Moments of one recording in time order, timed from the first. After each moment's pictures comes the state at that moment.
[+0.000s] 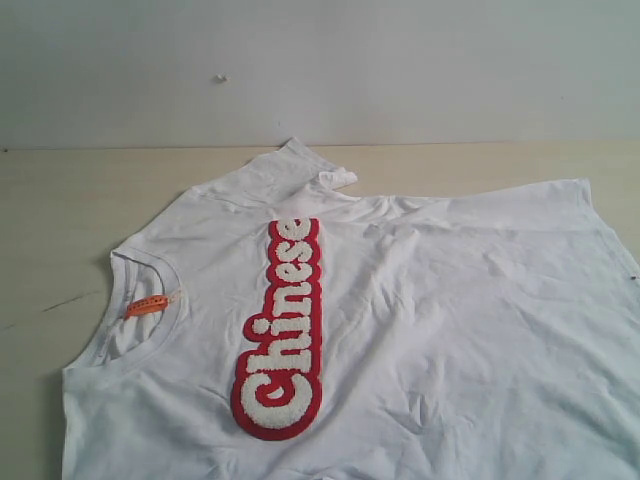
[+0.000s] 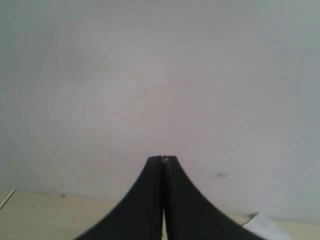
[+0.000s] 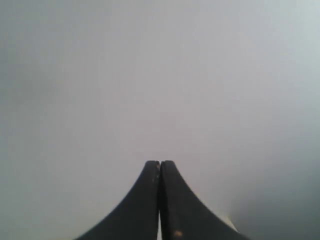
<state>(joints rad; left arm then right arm) -0.07 1.07 -0.94 1.10 0.08 -1.24 -0.13 0.87 -1.08 -0.75 0.41 0.65</state>
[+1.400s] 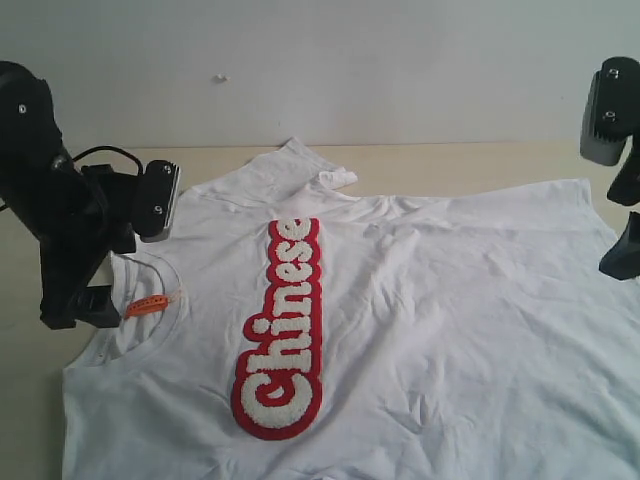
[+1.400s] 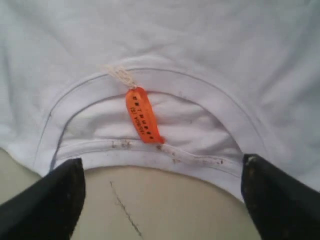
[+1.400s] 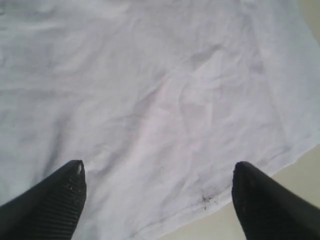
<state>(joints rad) -0.35 1.80 -1.15 -0.02 0.78 1.24 -0.13 1.46 -1.07 0.19 0.97 -1.22</state>
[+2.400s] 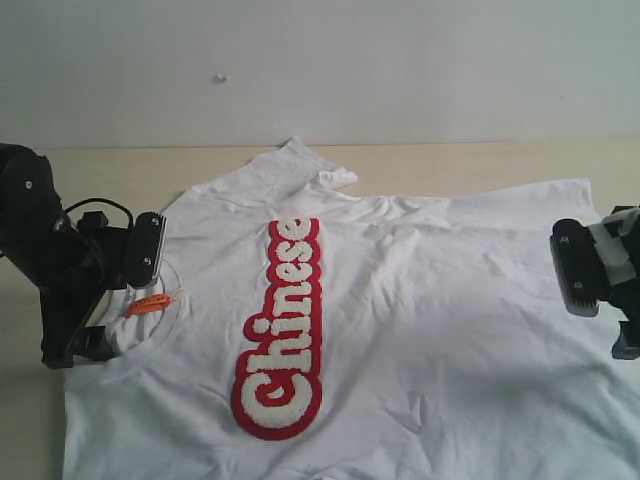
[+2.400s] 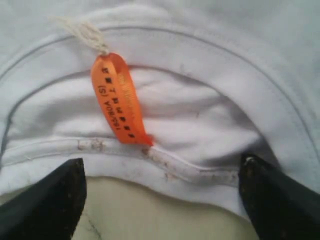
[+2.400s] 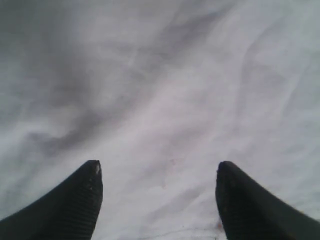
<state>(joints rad) -0.27 1.92 -1.03 -0.03 0.54 1.30 -0.13 1.76 -0.88 -0.10 0.61 -1.36</state>
